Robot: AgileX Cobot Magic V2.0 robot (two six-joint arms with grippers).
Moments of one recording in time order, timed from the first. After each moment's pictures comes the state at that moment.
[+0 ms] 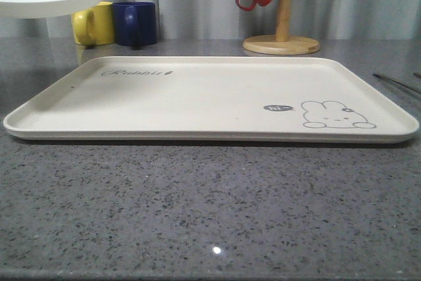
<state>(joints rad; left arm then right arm) 0.05 1.51 -1.52 -0.32 1.10 0.25 0.08 -0.01 0.03 -0.10 -0.04 0.14</state>
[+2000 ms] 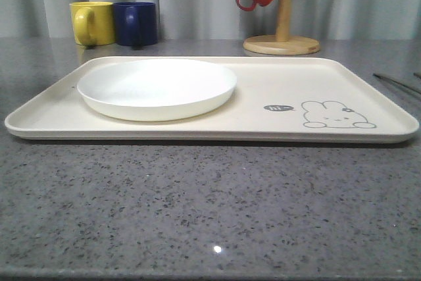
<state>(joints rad) -0.22 1.30 -1.22 -0.27 0.61 0.22 0.08 -0.01 0.03 -0.10 -0.04 0.14</state>
